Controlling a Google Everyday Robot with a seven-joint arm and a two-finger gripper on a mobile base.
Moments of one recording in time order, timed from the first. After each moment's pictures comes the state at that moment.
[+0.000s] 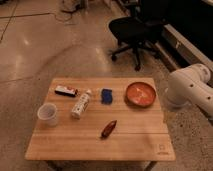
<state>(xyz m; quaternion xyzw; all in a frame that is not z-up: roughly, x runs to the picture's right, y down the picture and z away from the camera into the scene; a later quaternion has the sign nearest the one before) 0.285 0.106 0.685 -0.28 0.02 0.02 0.96</state>
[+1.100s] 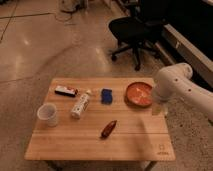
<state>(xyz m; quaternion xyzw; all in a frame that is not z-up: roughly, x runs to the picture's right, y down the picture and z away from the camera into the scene) 0.245 0.073 0.788 -0.27 -0.04 -0.01 0.96</state>
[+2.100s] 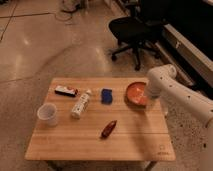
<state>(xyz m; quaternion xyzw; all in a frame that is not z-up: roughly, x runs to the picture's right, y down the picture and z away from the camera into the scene) 0.251 0.080 0.887 -0.28 -0.03 -0.01 0.96</state>
